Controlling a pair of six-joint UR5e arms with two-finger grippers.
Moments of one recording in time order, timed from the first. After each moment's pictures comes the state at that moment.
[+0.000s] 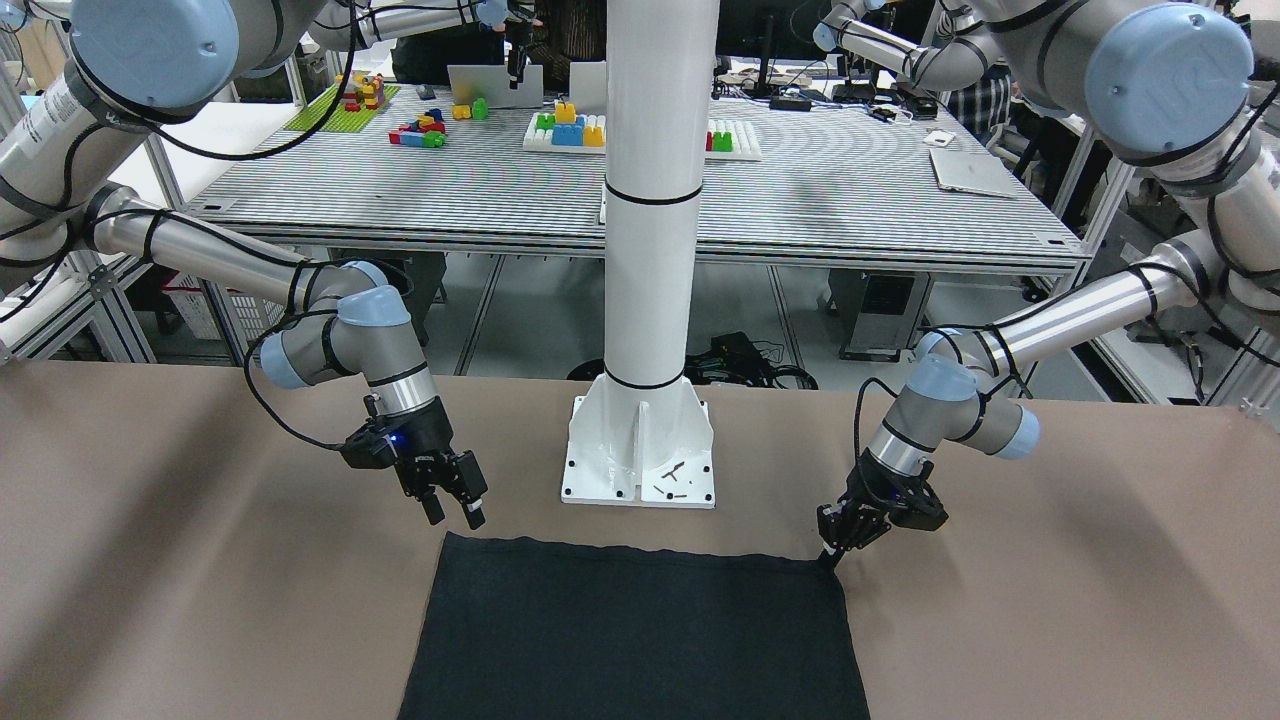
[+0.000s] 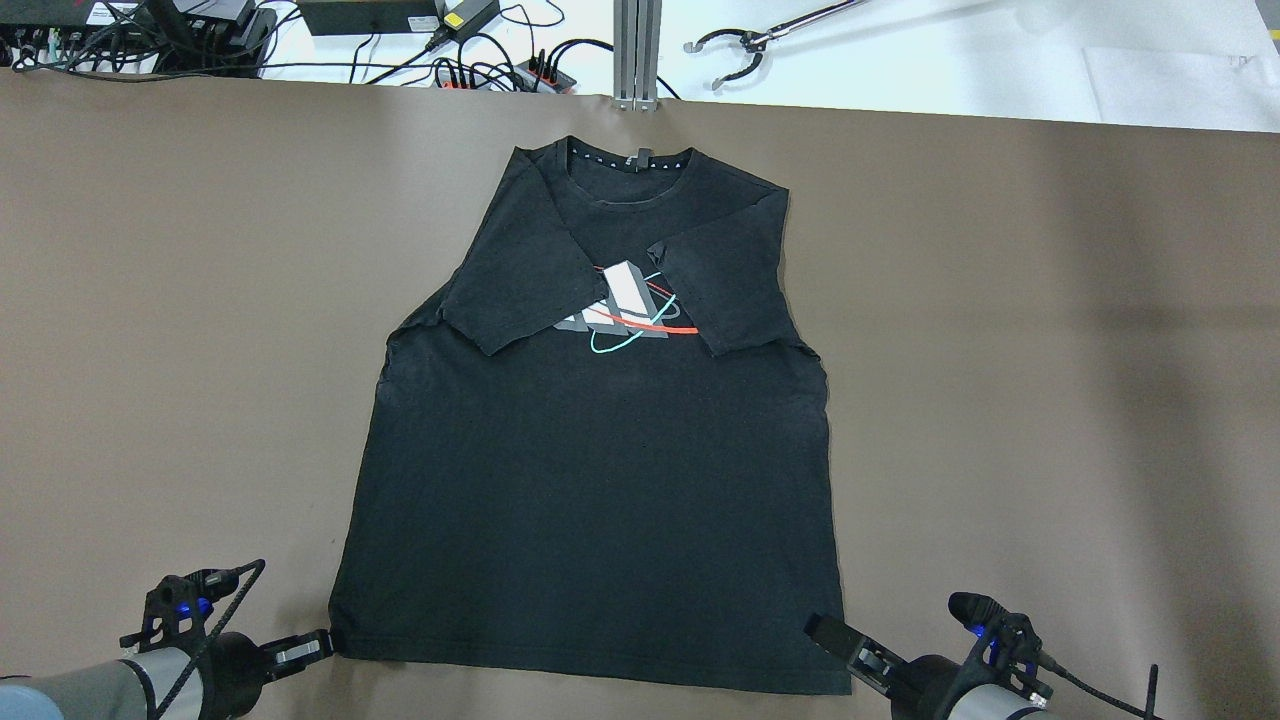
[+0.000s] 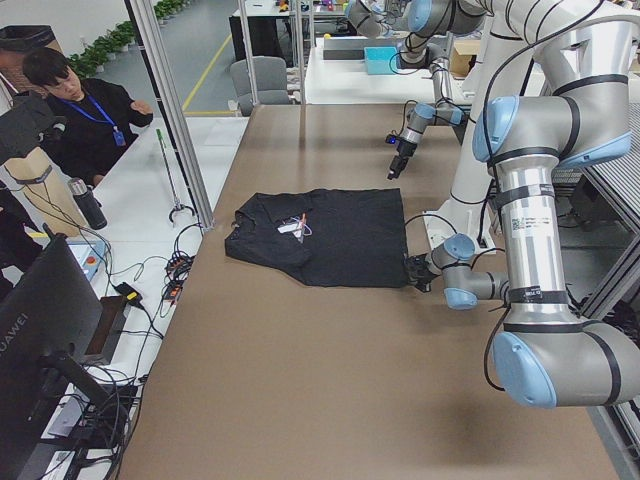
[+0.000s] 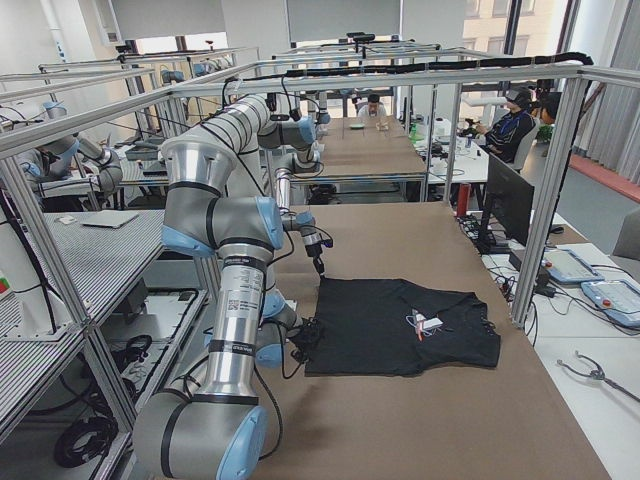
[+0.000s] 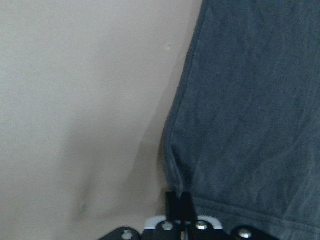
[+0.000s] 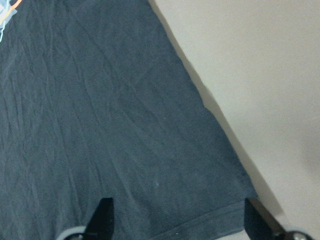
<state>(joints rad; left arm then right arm) -0.11 -1.42 -1.97 -2.50 -1.35 -1.82 0.07 -1.71 2.15 -0.86 1.21 2.02</state>
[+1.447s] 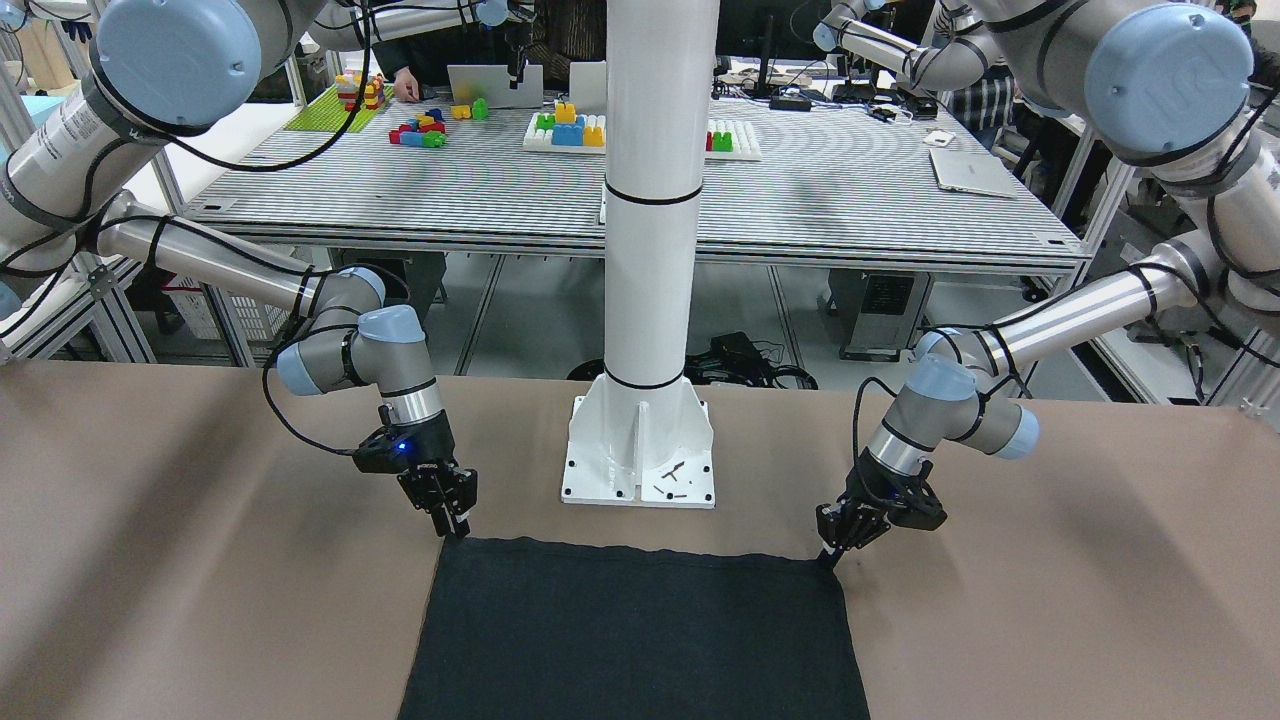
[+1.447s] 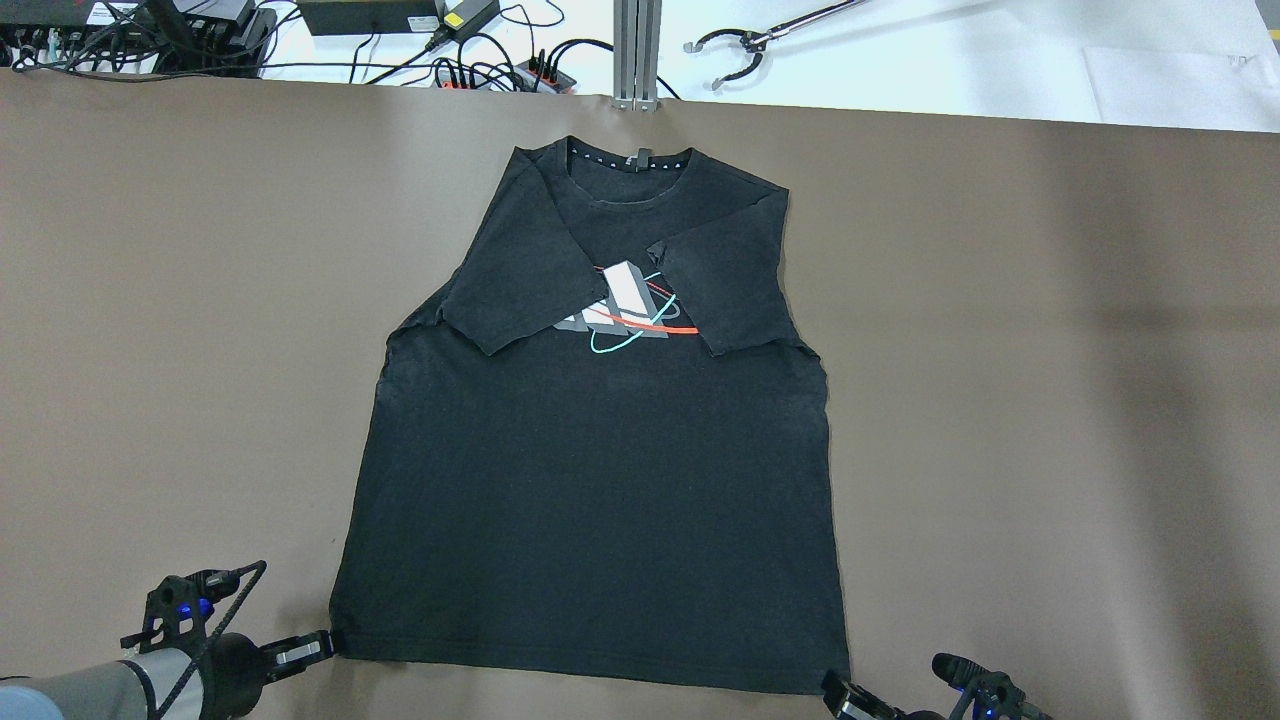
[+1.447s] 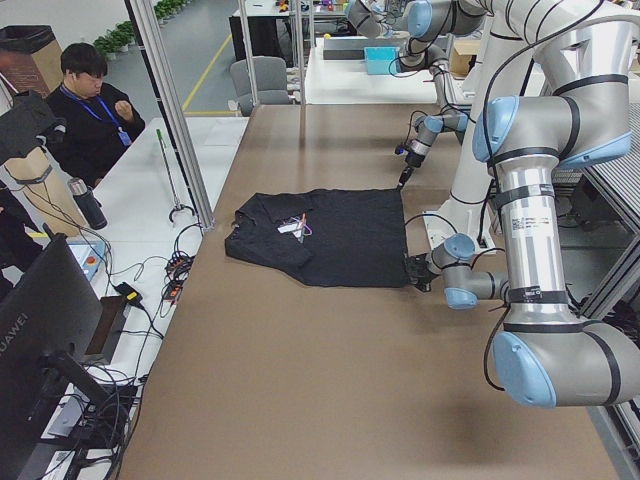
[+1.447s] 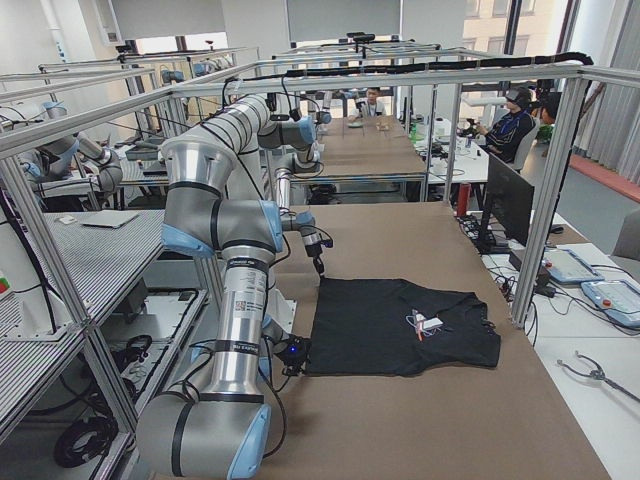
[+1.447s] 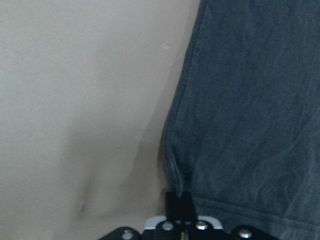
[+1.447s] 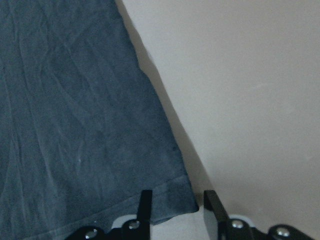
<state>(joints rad) -0.11 -1.42 -1.97 -2.50 -1.35 -1.81 -0.06 -1.72 2.05 -0.86 1.08 2.02</state>
